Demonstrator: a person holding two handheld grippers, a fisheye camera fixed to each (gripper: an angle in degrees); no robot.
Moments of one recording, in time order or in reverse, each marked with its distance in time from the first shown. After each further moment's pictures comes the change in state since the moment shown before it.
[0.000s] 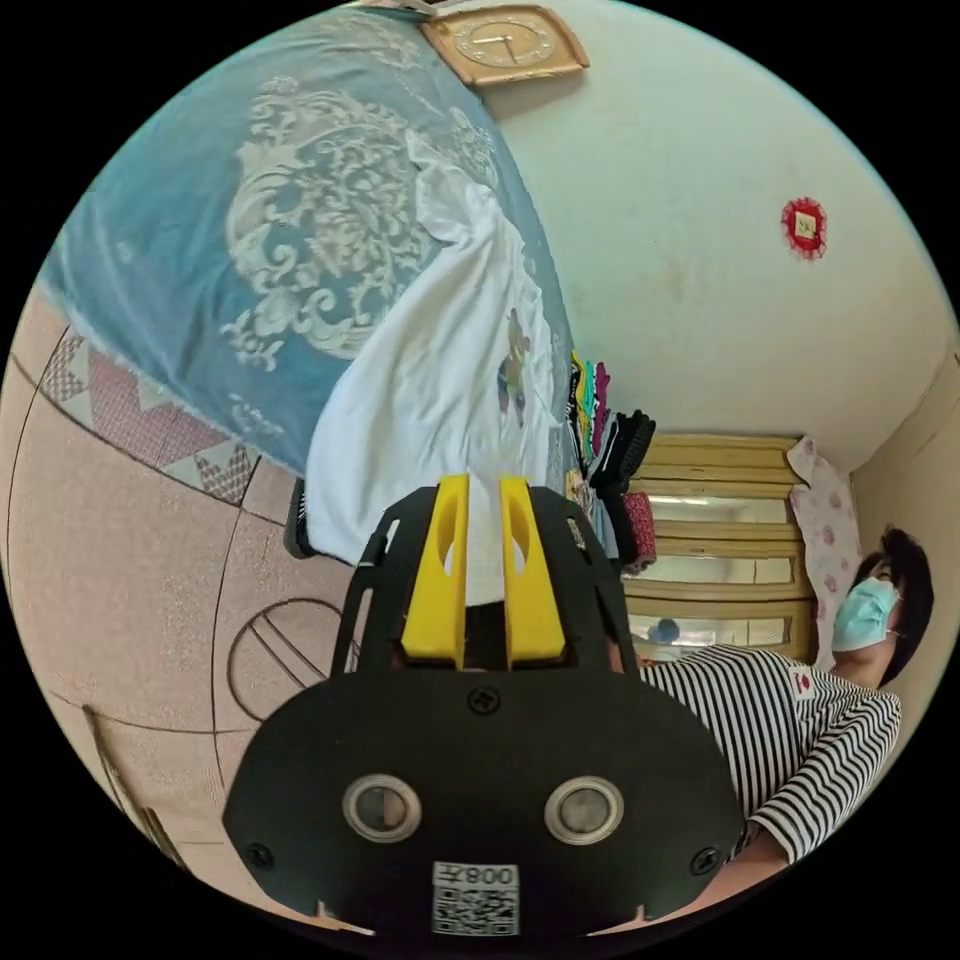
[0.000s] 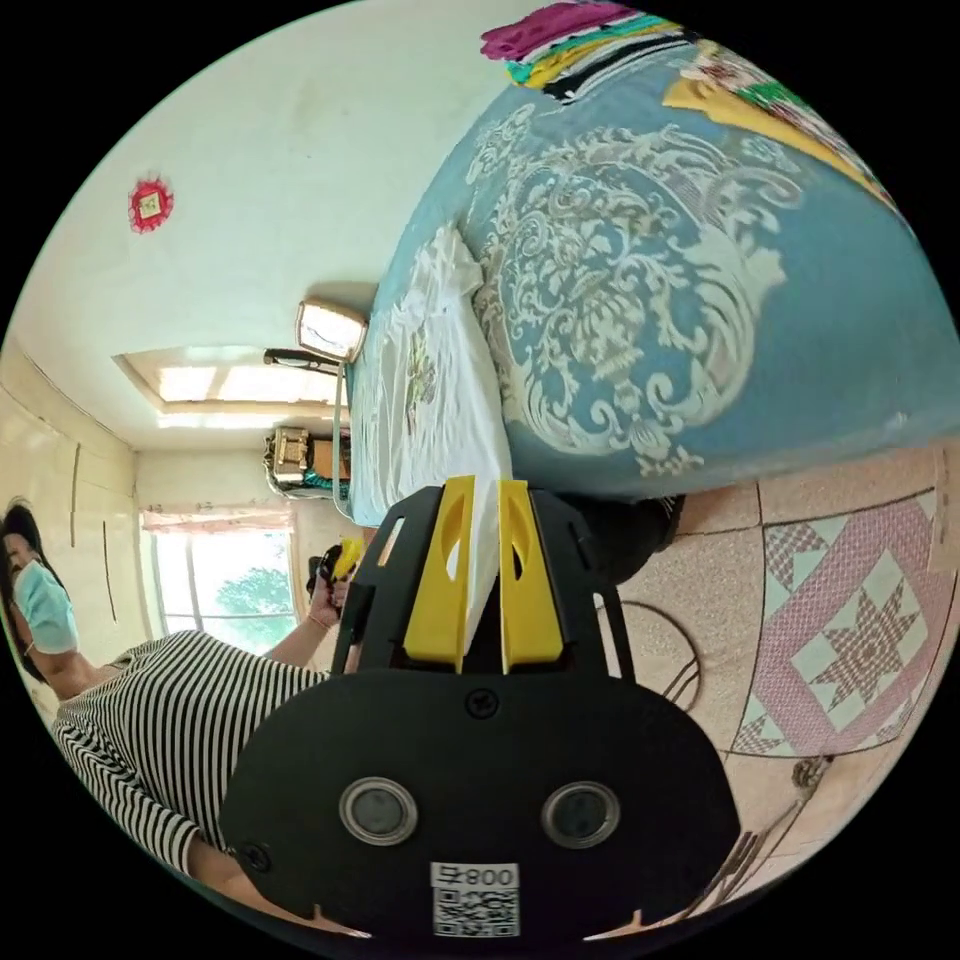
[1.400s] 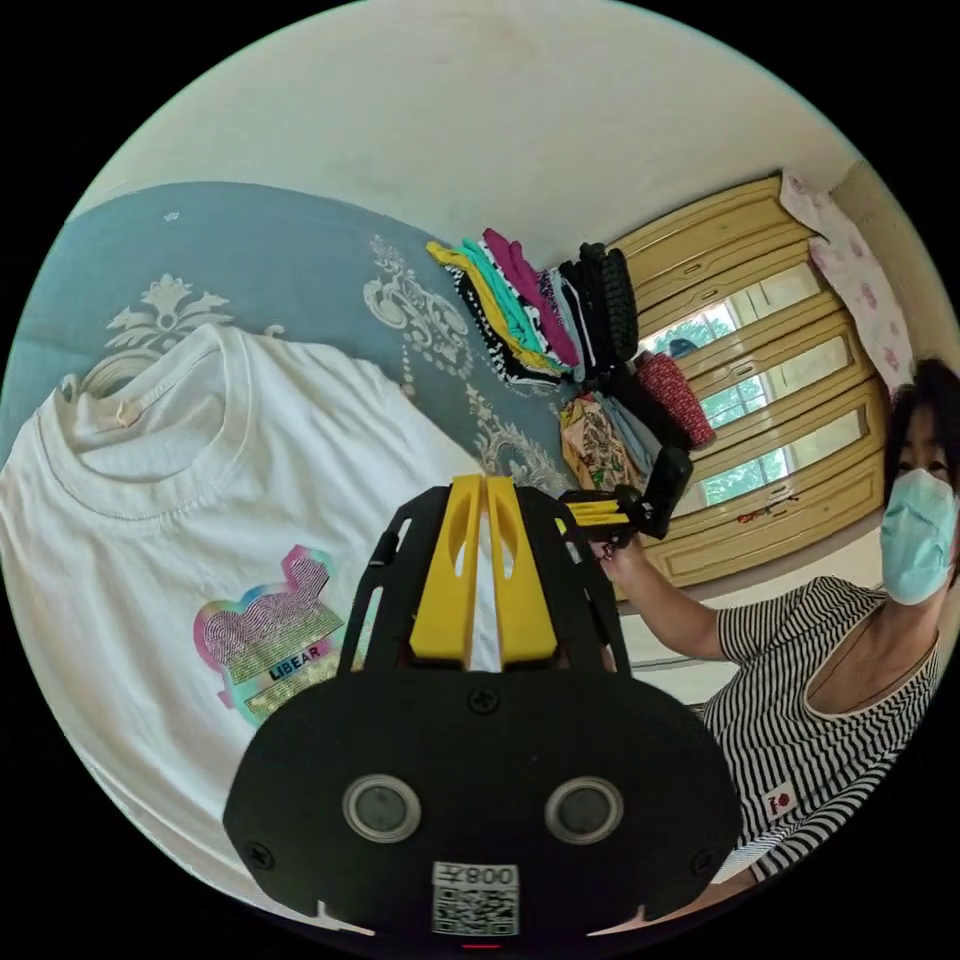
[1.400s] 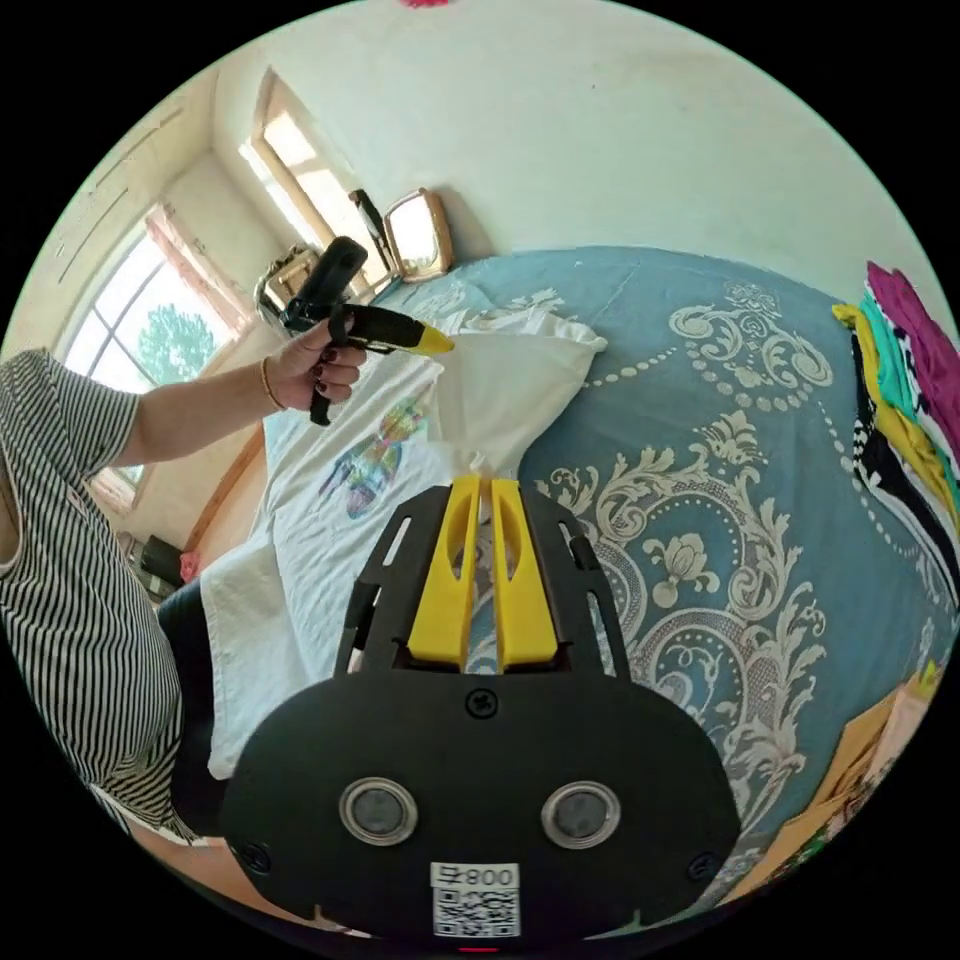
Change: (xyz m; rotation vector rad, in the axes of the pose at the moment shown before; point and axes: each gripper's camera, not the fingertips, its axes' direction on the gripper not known) left arm 0.357 -0.330 0.420 -0.426 -0.088 0.708; right arm -0.162 -0.240 0.088 -0.098 0.332 -0.872
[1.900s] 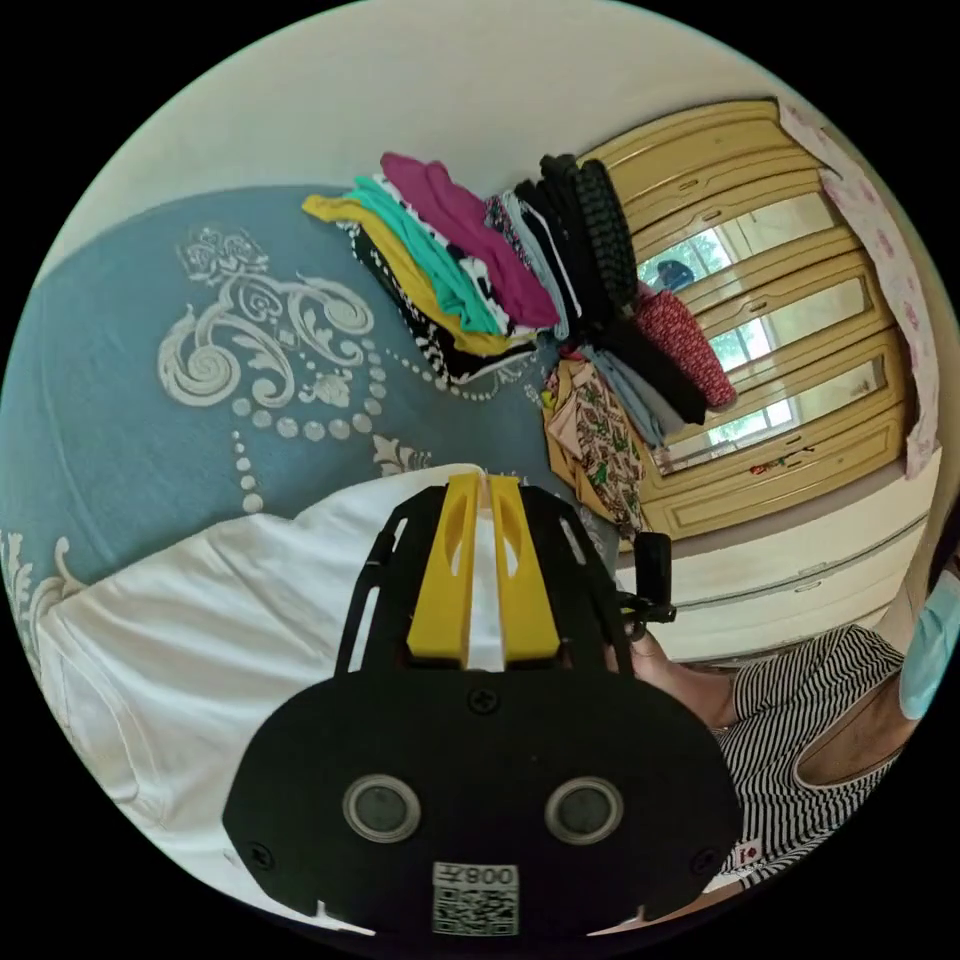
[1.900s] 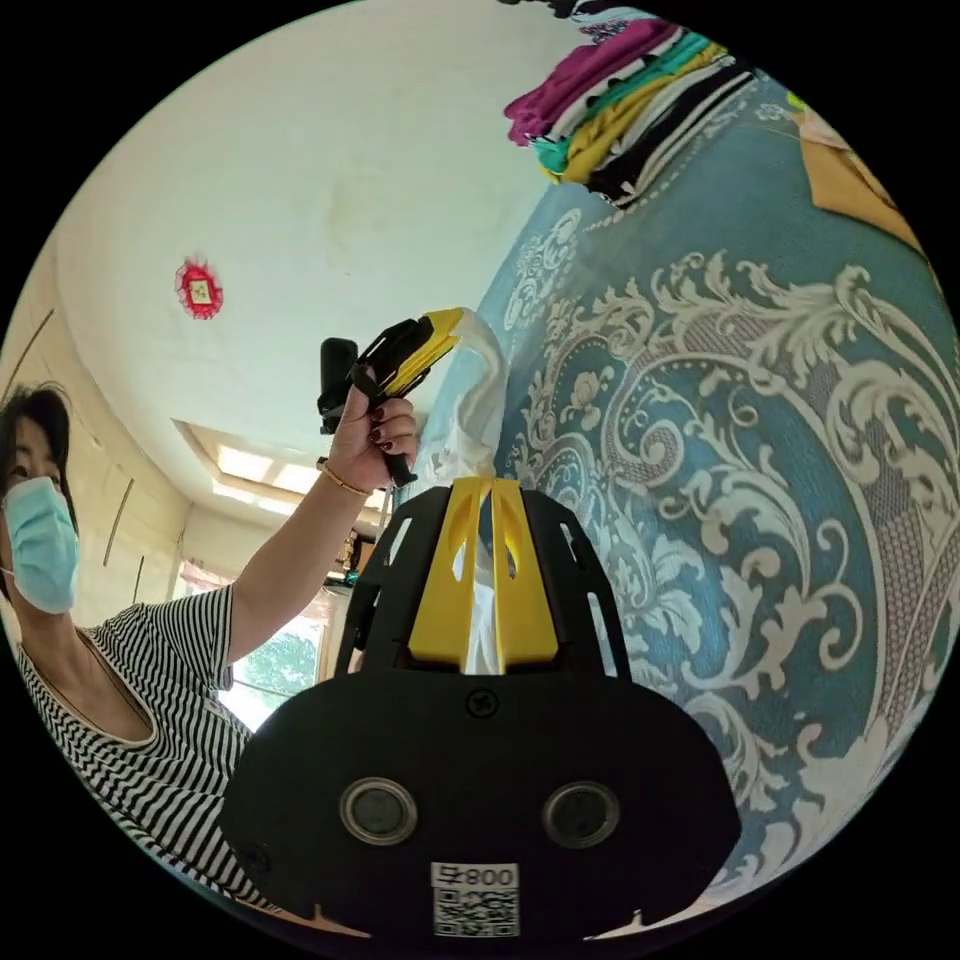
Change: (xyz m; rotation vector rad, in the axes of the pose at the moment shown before) left arm 0.058 -0.168 0.098 -0.201 0.026 0.157; right arm 0.100 0.097 -0.054 0.518 -0.335 0.781
